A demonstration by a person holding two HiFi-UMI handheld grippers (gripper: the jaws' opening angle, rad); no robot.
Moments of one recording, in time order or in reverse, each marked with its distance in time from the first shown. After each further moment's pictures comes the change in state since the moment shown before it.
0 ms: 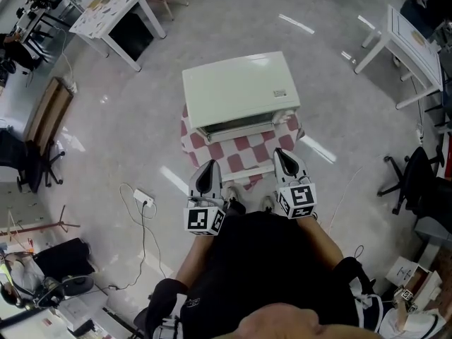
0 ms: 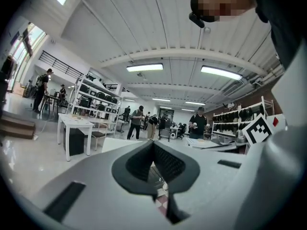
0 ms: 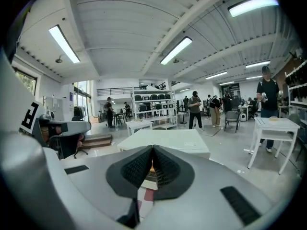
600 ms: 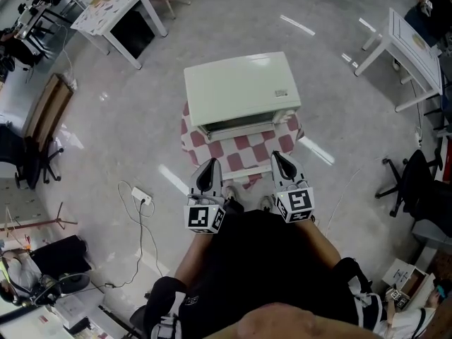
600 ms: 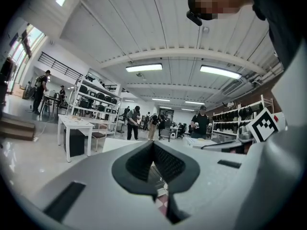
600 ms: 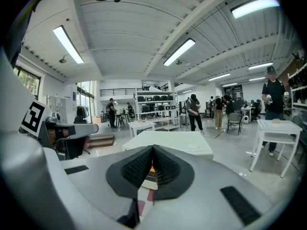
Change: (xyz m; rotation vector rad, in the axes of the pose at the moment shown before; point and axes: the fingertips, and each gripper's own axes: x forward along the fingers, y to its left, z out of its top) left arm -0.003 -0.001 0.000 0.018 -0.005 -0.001; right arm -0.009 0.018 0.005 -0.020 -0.018 0.025
